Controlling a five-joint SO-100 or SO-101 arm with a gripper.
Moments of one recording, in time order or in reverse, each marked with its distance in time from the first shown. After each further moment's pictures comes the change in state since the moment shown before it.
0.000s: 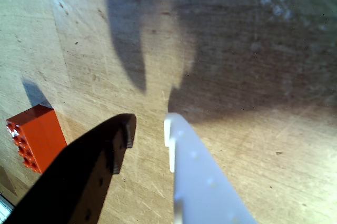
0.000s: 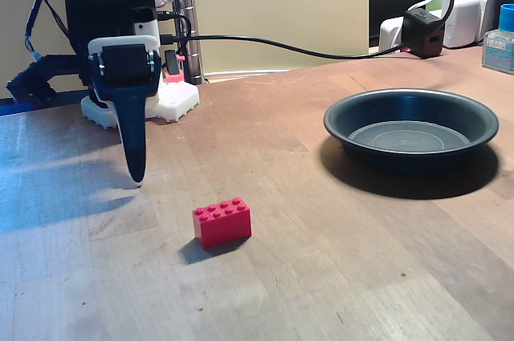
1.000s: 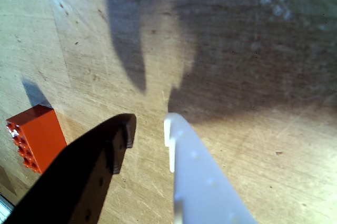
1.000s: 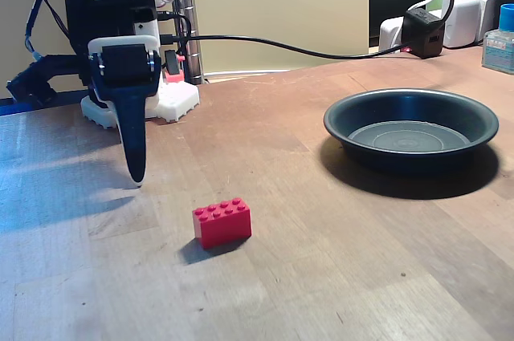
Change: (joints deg) arm 0.0 0.1 0.0 0.0 0.0
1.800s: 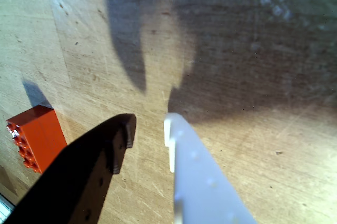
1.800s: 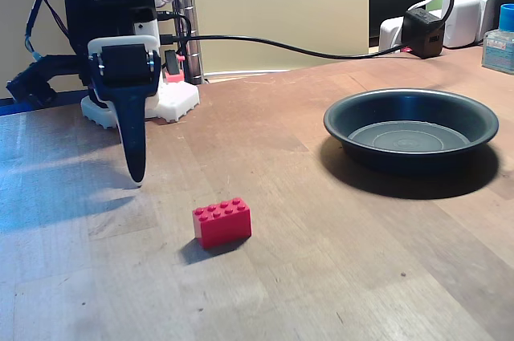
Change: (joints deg) arm 0.4 0.0 0.0 0.0 0.0
